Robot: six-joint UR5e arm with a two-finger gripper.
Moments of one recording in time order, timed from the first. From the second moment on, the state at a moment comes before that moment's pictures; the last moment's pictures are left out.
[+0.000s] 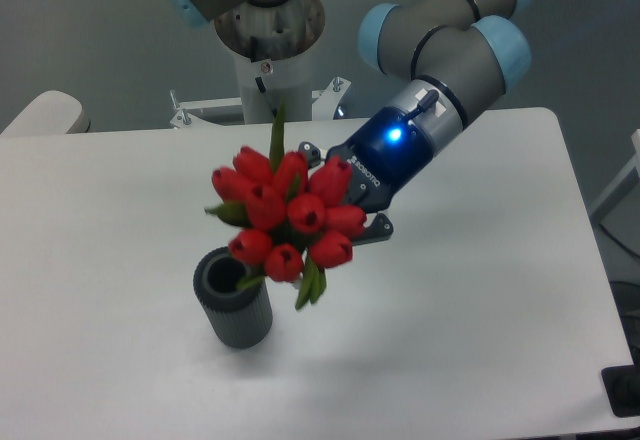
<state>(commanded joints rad) 2.65 -1.87 -1.63 -0.82 0.04 1.06</state>
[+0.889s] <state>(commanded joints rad) 2.59 -1.81 -1.79 -0.81 0.03 1.21</state>
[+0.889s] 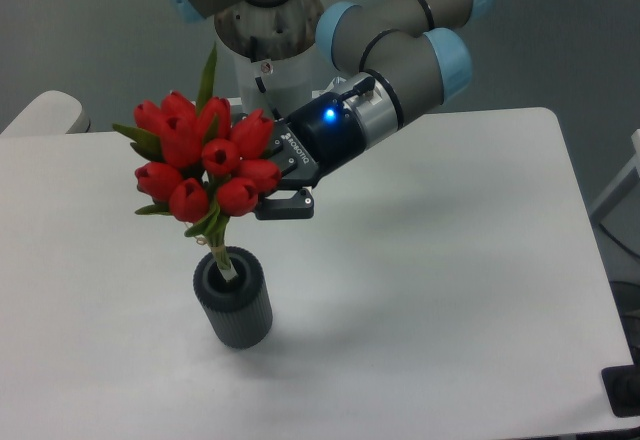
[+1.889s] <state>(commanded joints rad) 2.58 -1.86 -1.90 -0.81 0.03 1.43</state>
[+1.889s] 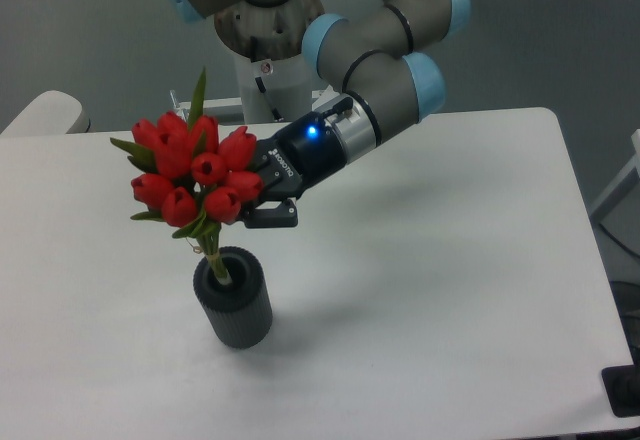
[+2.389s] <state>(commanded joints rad) 2.59 -1.91 -1.93 -0.81 0.04 1.47</state>
